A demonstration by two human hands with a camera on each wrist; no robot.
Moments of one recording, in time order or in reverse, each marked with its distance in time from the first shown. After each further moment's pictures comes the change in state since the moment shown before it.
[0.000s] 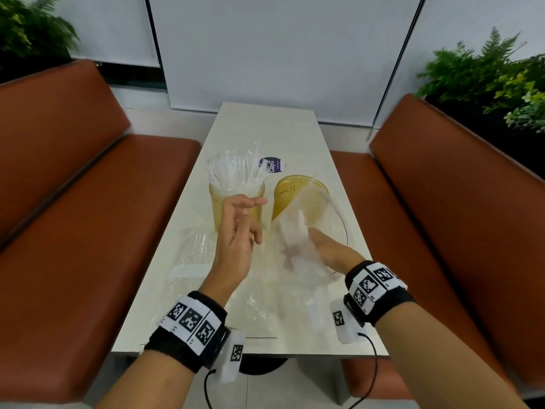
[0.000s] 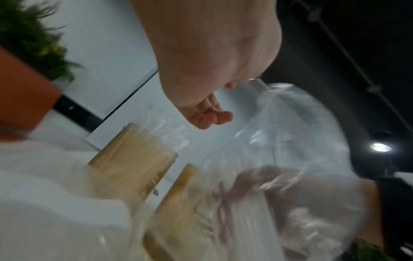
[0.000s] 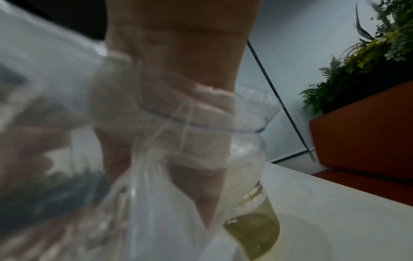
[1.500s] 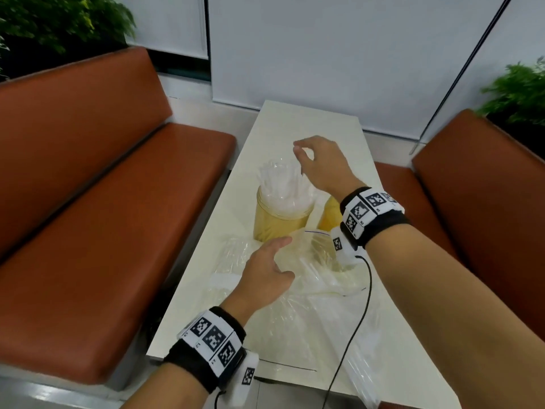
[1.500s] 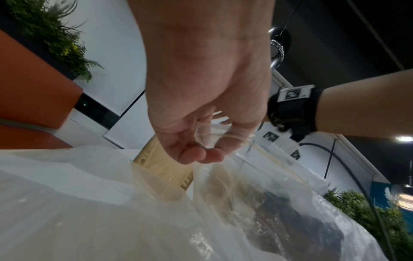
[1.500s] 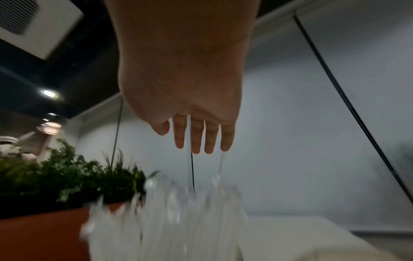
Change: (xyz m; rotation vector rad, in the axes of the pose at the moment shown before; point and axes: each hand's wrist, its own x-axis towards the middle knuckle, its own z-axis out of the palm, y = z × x) left_hand 0.007 -0.038 -0.050 0.303 -0.210 -0.512; right_hand 0.124 -0.158 -0.034 -0.465 0.632 -0.584
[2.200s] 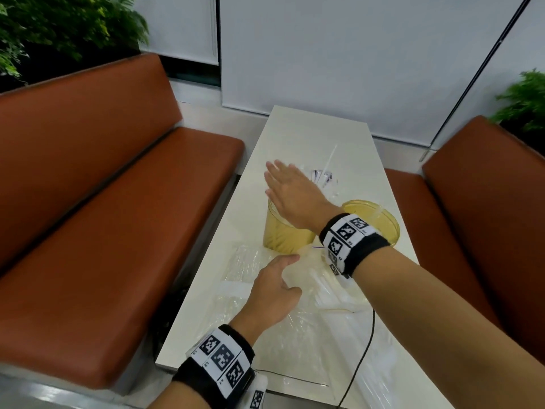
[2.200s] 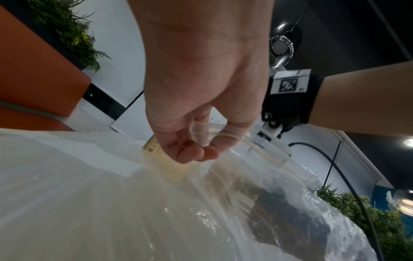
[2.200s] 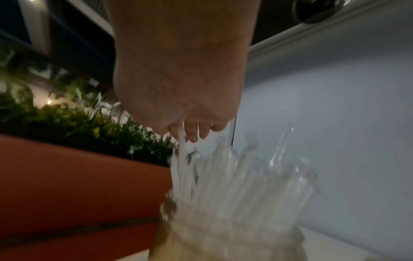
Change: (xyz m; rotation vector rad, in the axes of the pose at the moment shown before) left_hand -0.004 -0.016 0.003 -0.047 -0.002 -0.047; right_hand -0.021 -0.033 0.058 -0.493 -0.225 -0.466
